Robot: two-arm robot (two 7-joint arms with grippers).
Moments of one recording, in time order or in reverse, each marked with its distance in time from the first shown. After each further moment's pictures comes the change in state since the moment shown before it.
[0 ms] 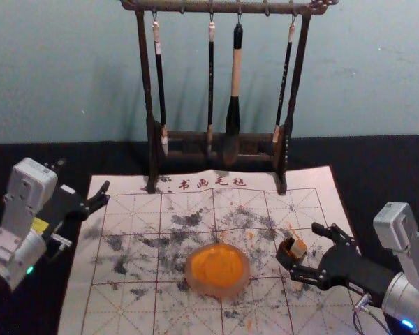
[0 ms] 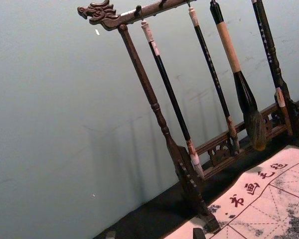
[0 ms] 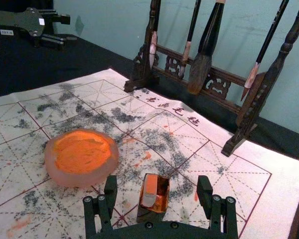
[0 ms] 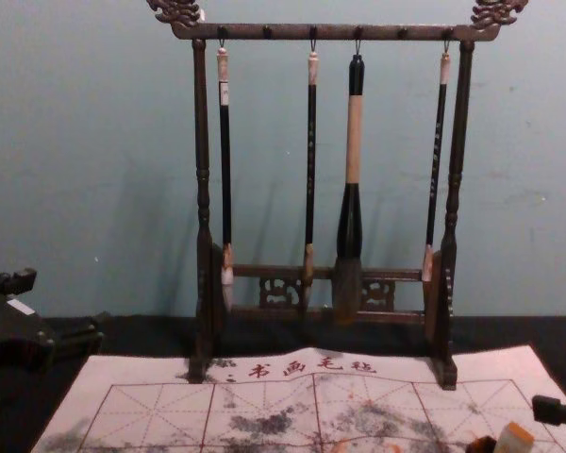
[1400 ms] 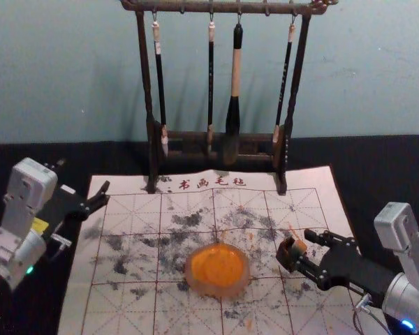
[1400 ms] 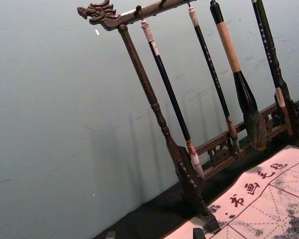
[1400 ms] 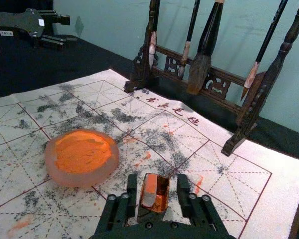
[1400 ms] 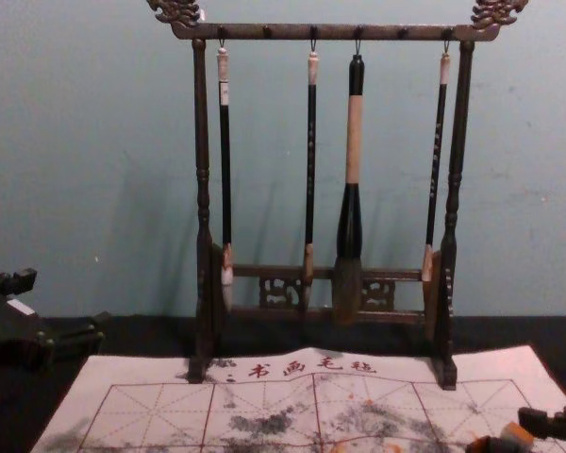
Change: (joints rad) left arm 0.000 0.000 0.000 0.000 0.000 0.000 0.000; right arm -0.004 -0.004 0.006 0.000 0.001 0.001 0.004
